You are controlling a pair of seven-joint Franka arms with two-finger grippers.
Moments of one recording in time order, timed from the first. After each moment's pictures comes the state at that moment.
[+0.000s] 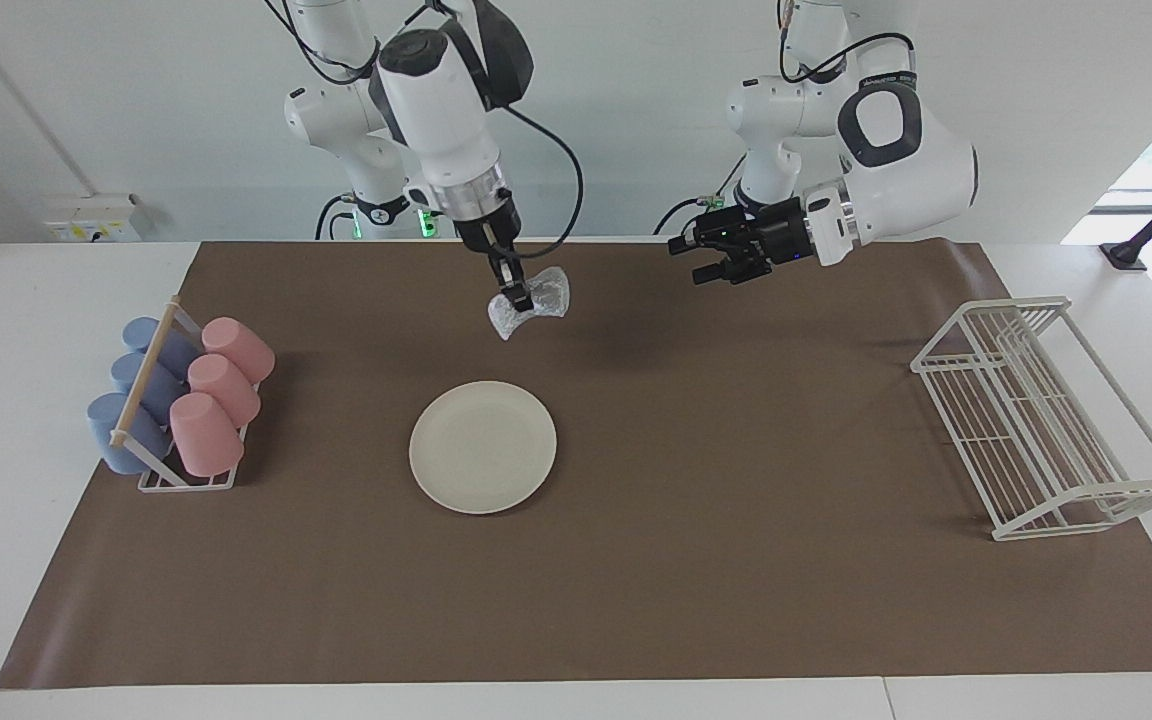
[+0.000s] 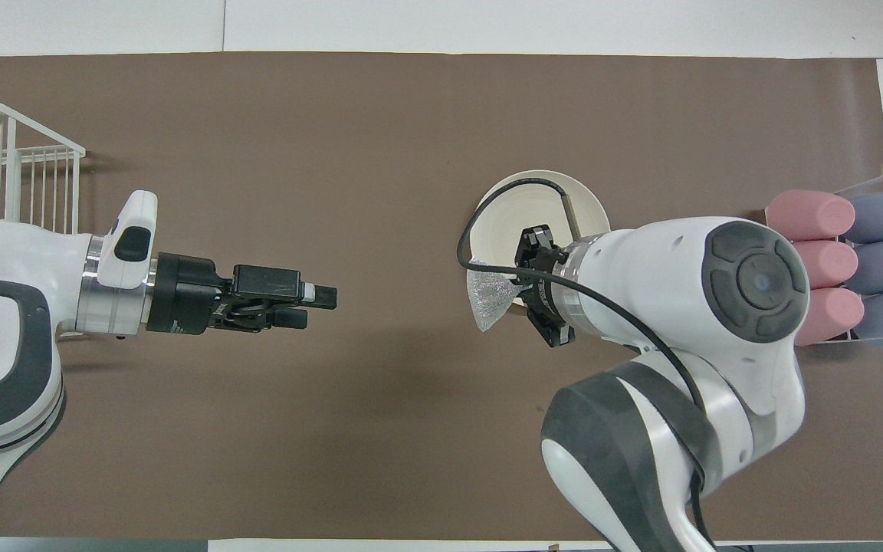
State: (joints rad) left arm -0.08 -0.15 -0.14 -2.13 -1.04 1.84 0.09; right arm 0.47 -0.02 -0.02 -2.01 0.21 2.19 1.67
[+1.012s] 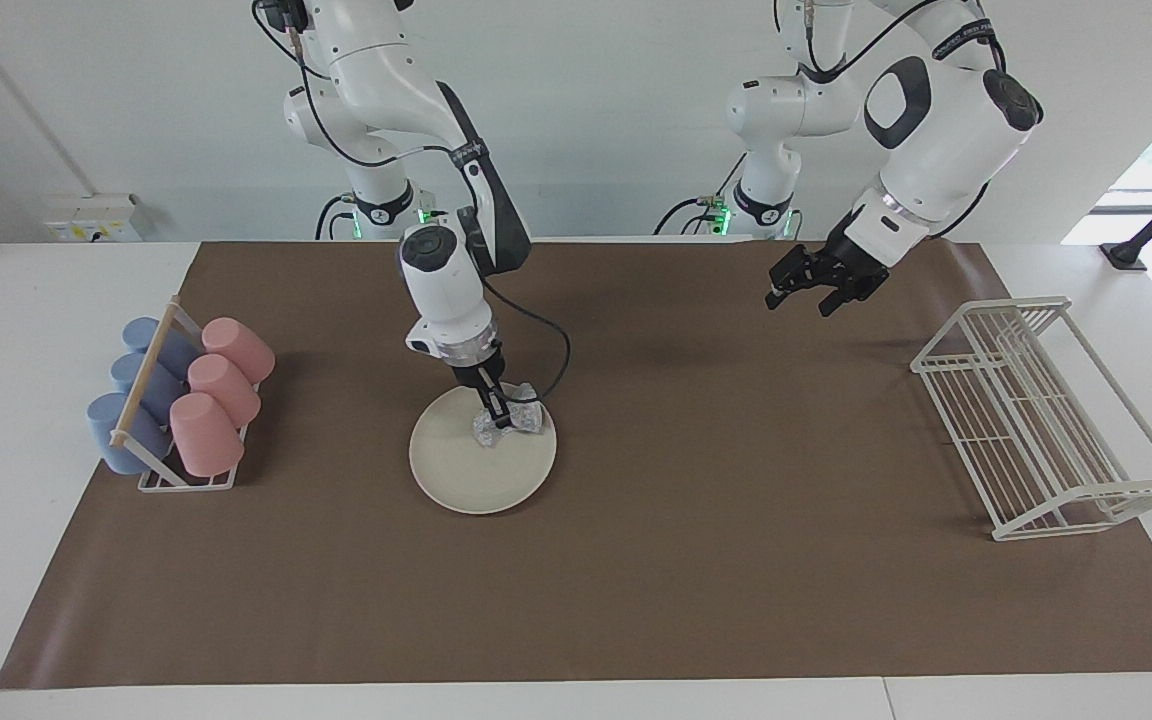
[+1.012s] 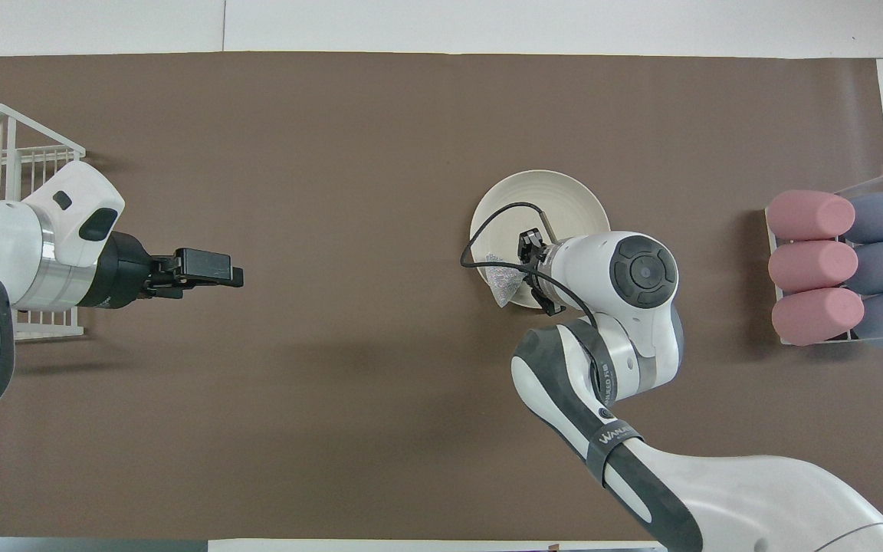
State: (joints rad) left arm -0.03 -0.14 -0.14 -2.03 -0.32 1.90 -0.07; right arm 0.42 0.27 -0.02 -2.14 0.21 2.62 1.41
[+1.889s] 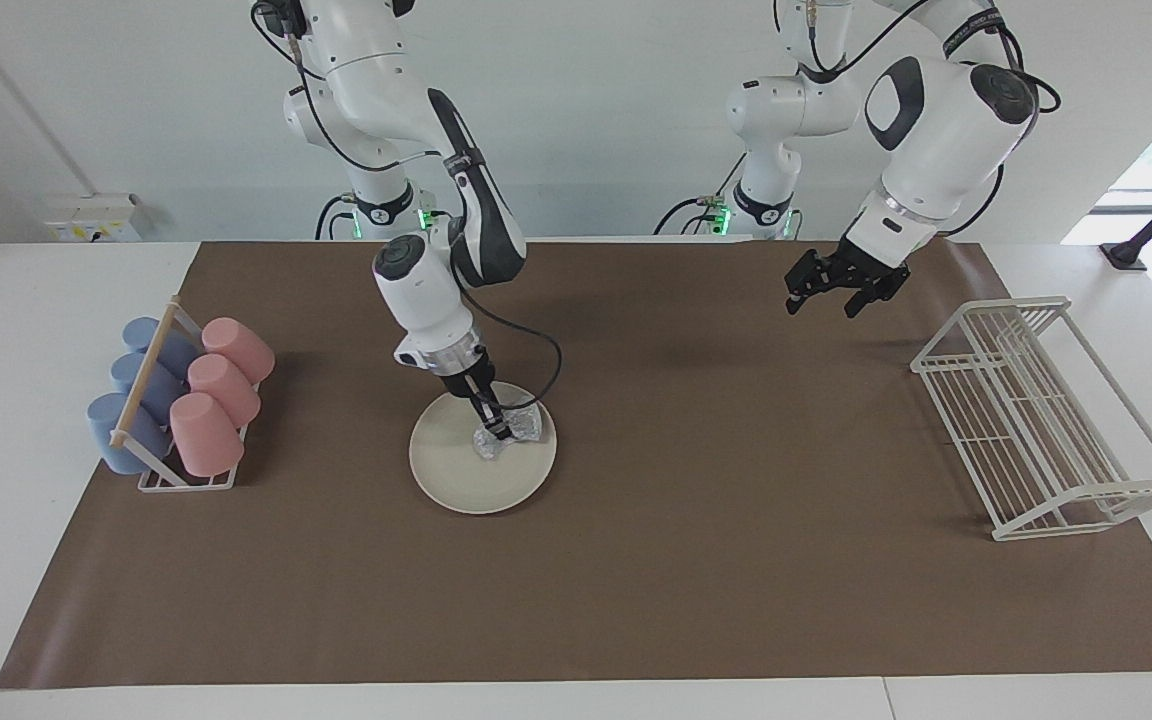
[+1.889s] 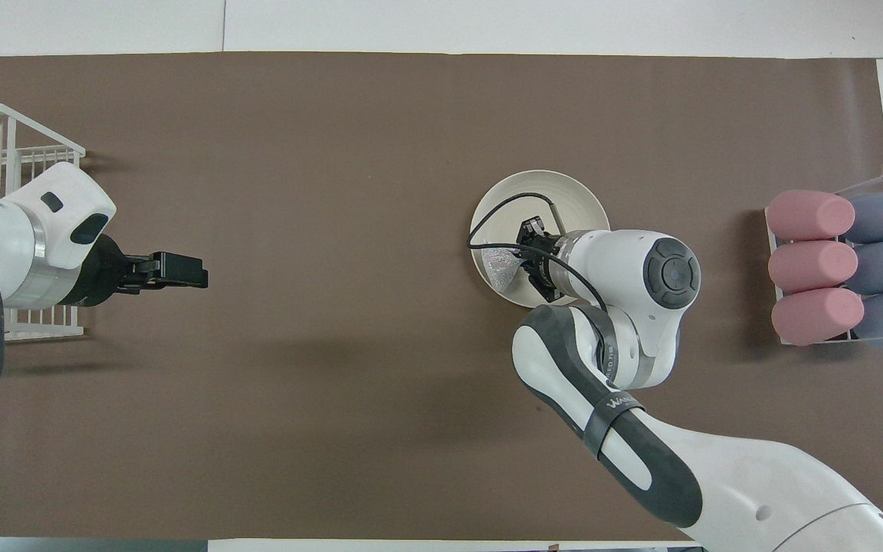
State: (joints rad) left arm -0.02 -0.14 -0.14 -2.03 -0.22 1.90 -0.07; right arm 0.43 0.30 -0.01 -2.14 0.49 2.73 1.20
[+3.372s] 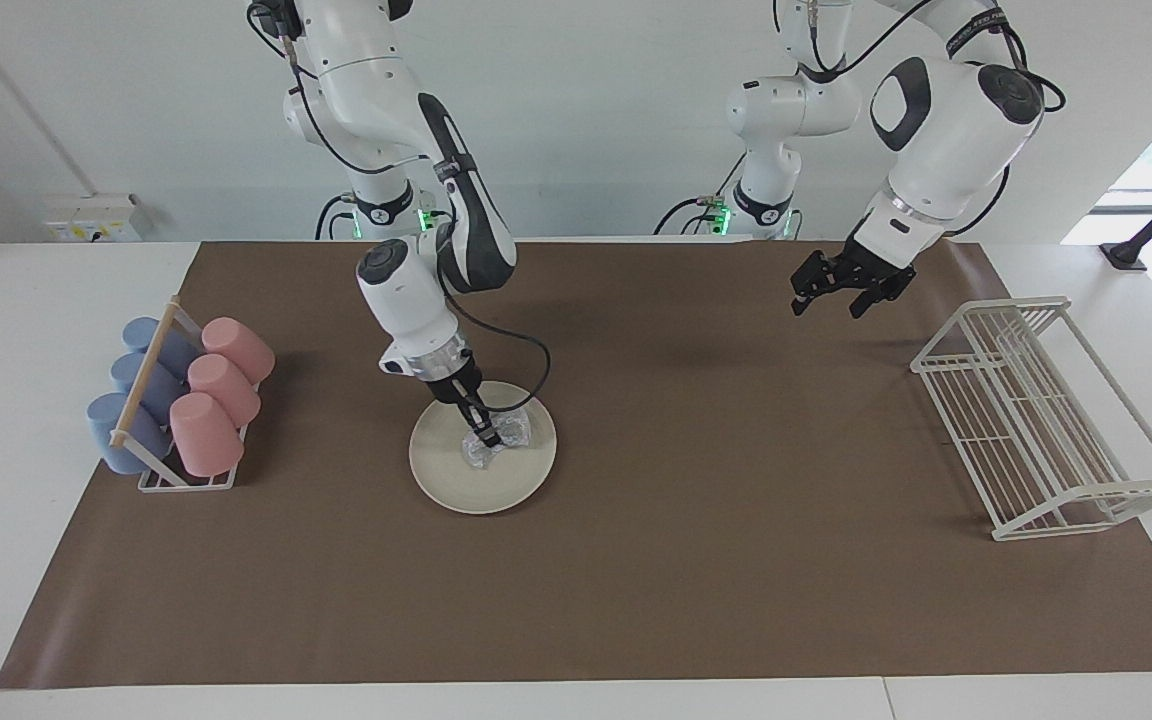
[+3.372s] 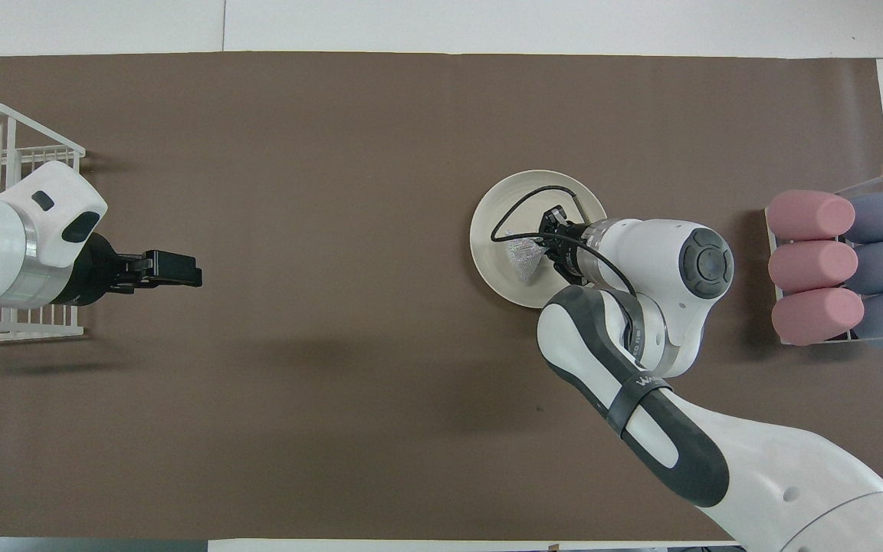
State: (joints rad) left arm -0.01 -0.14 -0.14 -2.03 -0.22 1.90 -0.07; right arm 0.40 0.30 -0.01 -2.14 0.51 2.73 1.09
